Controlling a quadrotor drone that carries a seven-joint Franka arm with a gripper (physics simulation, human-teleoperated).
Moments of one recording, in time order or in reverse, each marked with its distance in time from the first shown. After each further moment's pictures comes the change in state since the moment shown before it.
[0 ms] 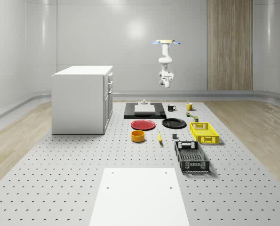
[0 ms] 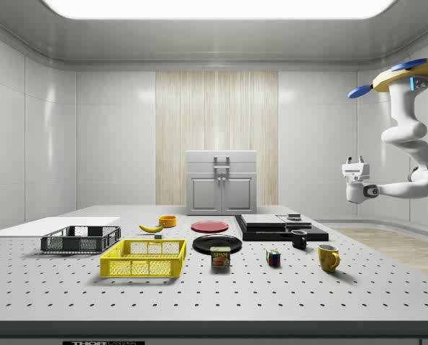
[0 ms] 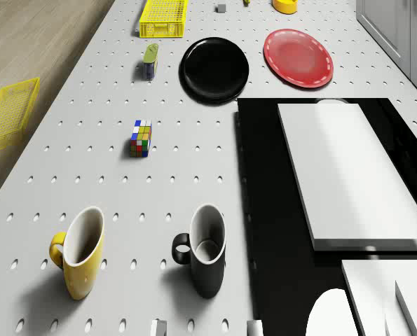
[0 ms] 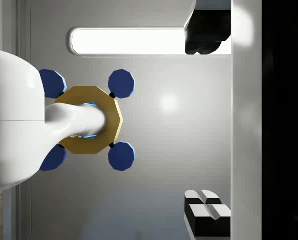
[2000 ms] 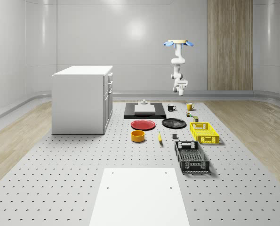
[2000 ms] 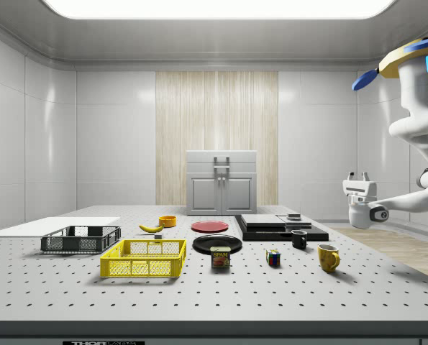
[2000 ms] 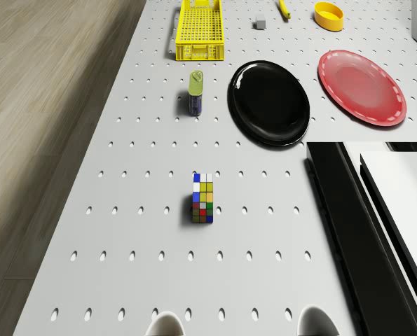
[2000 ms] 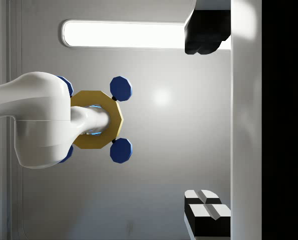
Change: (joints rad) arm -0.009 0.079 0.006 0.291 0.001 -0.181 -0.004
